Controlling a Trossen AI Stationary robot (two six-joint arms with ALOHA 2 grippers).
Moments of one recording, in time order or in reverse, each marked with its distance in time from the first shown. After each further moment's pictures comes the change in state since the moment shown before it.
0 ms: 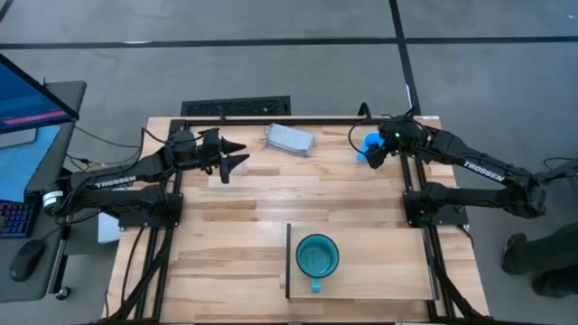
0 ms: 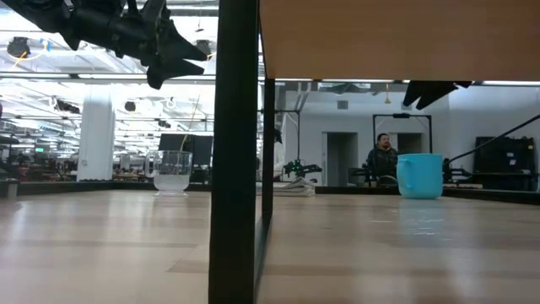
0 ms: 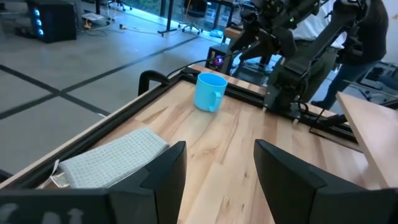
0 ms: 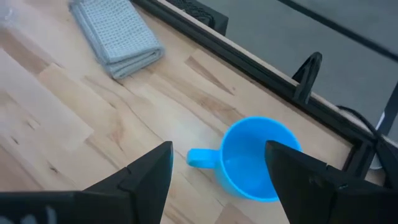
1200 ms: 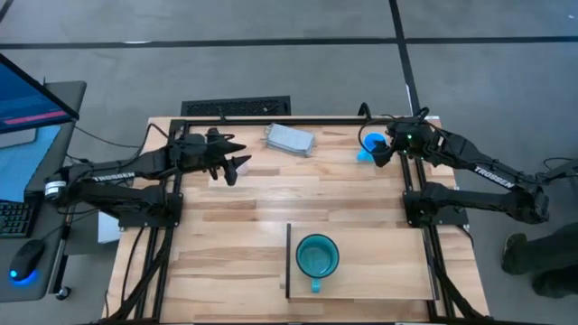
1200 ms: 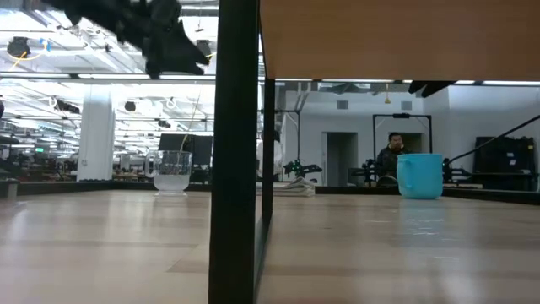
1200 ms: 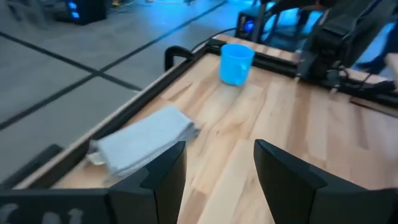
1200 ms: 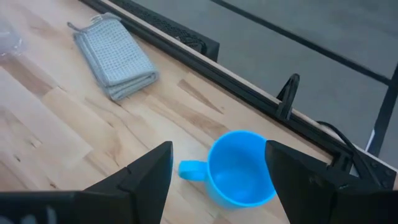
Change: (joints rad) left arm -0.125 0.063 0.139 -0.237 -0.229 0.056; right arm 0.011 -0.106 0.000 -0.002 0.053 -0.023
